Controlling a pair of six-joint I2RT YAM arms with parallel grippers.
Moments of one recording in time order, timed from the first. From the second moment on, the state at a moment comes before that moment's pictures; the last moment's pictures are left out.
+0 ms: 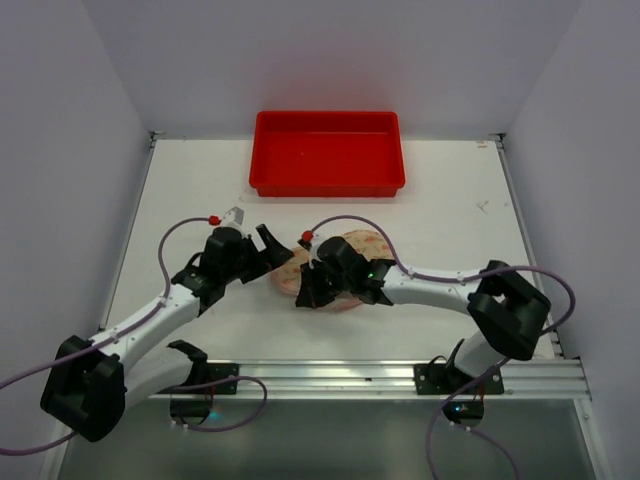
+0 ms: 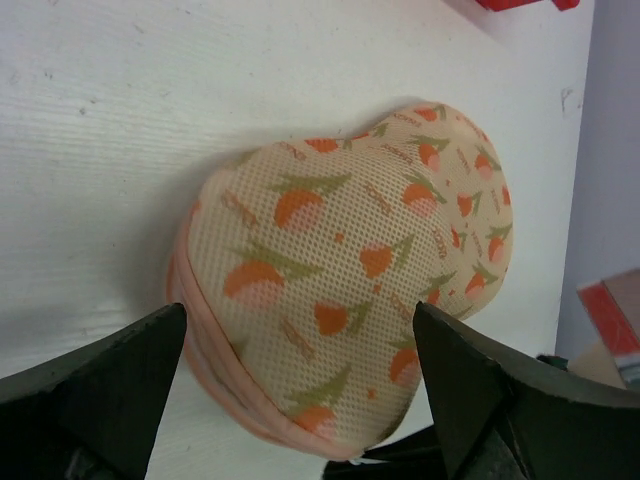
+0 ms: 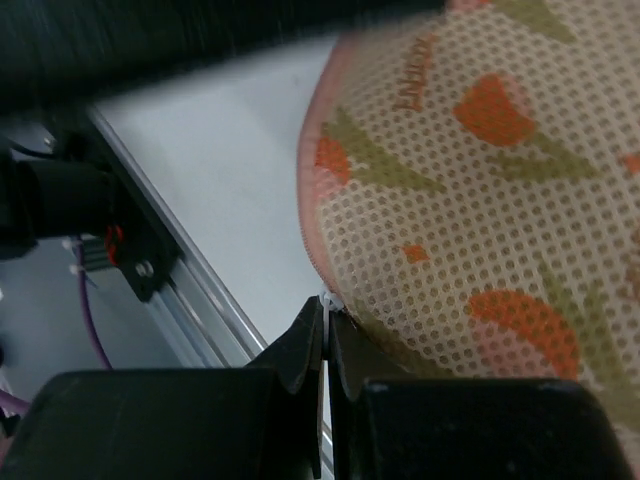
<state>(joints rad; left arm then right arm) -0.47 1.08 0.52 -0.06 0.10 -0.88 0.98 1.53 0.83 -0.04 -0.24 0.61</state>
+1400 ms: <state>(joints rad) -0.38 1.24 0.63 -0.17 0.11 -0.72 0.62 1.06 0.58 -0.36 -0.02 0.60</state>
